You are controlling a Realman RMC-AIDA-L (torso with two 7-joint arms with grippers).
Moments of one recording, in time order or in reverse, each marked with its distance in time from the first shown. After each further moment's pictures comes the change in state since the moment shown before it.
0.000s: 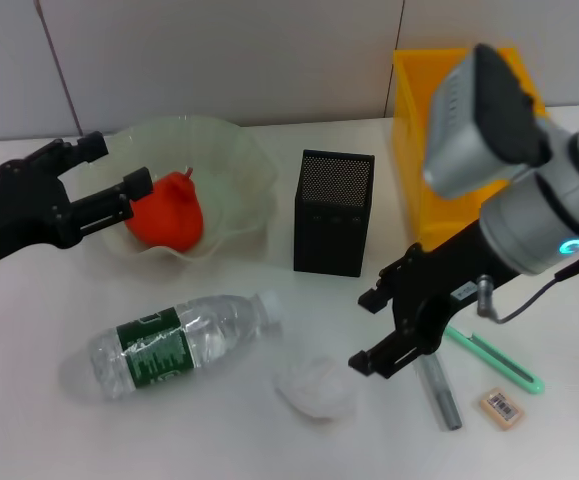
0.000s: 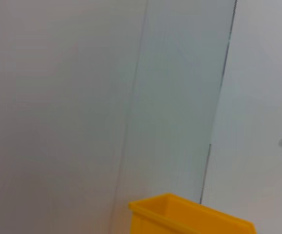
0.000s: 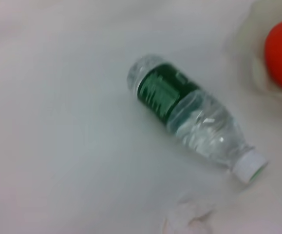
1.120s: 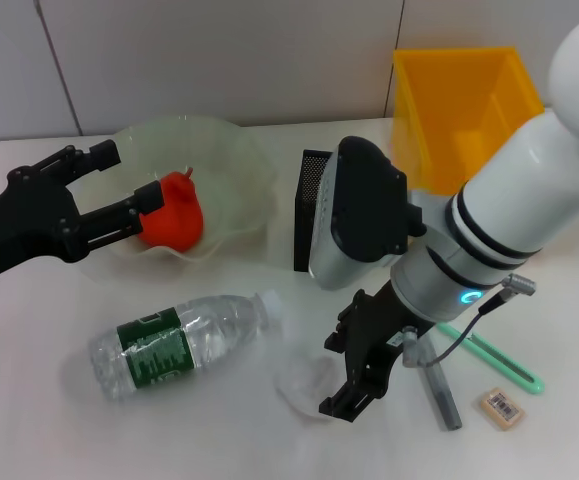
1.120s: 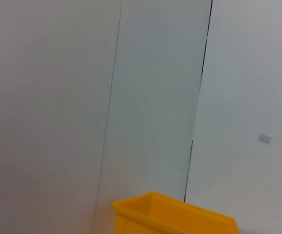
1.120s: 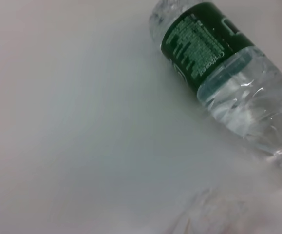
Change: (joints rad) left arm 0.011 0.000 0.015 0.013 0.006 0.059 0.018; right arm 0.088 0.004 -0.326 -0.152 -0.060 0.208 0.099
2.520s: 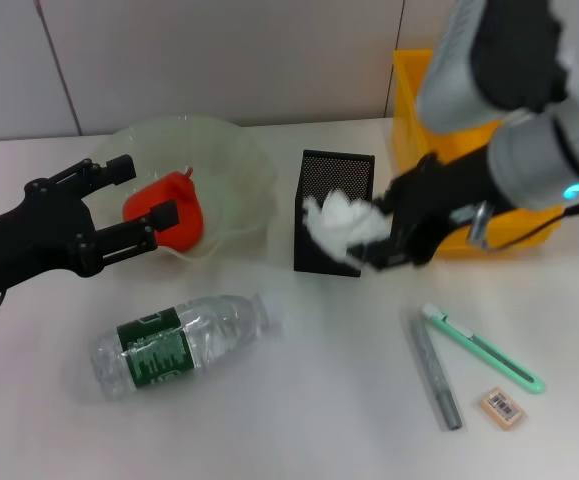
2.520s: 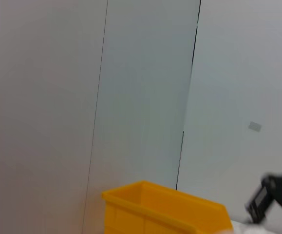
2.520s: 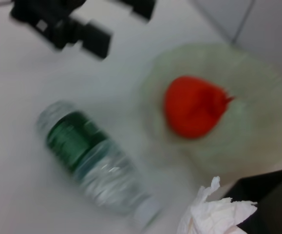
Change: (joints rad) left arm 0.002 -0.003 0.031 -0.002 0.014 -0.006 0.016; right arm -0.169 0.002 0.239 0.482 -0.059 -0.092 0.104
